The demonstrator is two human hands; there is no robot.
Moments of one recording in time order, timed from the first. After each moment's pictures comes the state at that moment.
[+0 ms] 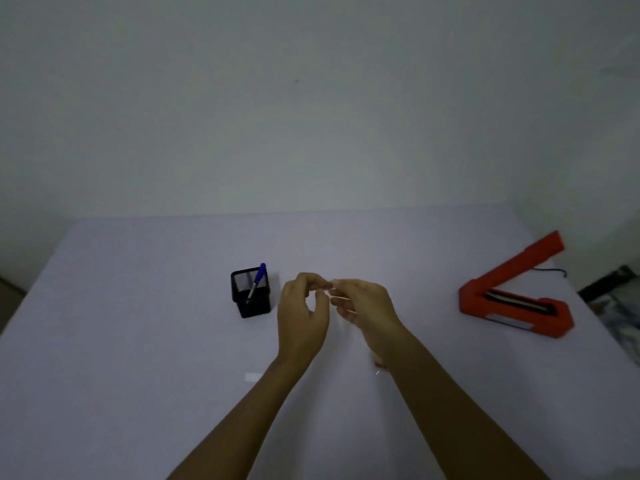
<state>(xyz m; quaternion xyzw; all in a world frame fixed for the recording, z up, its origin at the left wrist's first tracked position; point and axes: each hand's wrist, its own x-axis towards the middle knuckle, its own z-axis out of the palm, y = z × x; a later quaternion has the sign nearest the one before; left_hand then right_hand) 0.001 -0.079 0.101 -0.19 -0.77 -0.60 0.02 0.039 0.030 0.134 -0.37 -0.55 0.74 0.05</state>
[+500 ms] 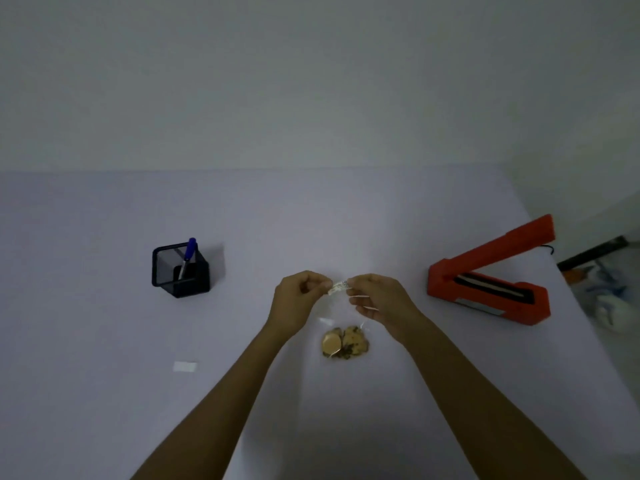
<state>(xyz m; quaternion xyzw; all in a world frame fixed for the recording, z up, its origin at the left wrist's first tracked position) -0.012 0.033 0.029 -0.13 -0.78 -0.55 -0.26 0.066 0.187 0.061 -0.43 -0.57 0.70 -0.07</state>
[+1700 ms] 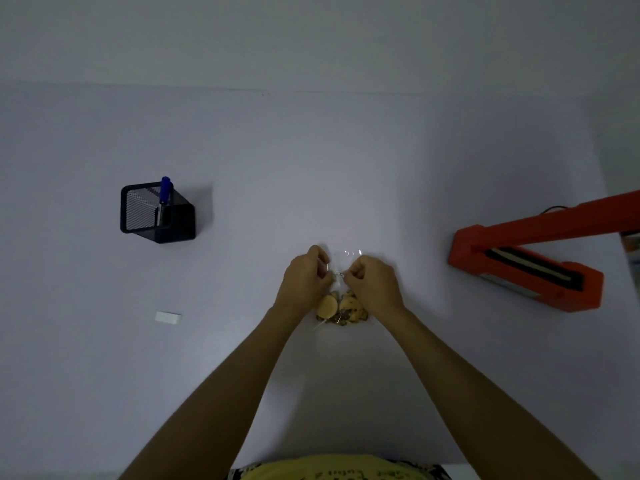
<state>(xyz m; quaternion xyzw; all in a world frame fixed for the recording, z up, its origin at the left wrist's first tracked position) 0.007 0.065 -0.058 -0.17 -0.89 -0.36 -0.24 0.070 0.199 -0.056 -0.31 -0.86 0.39 -0.11</state>
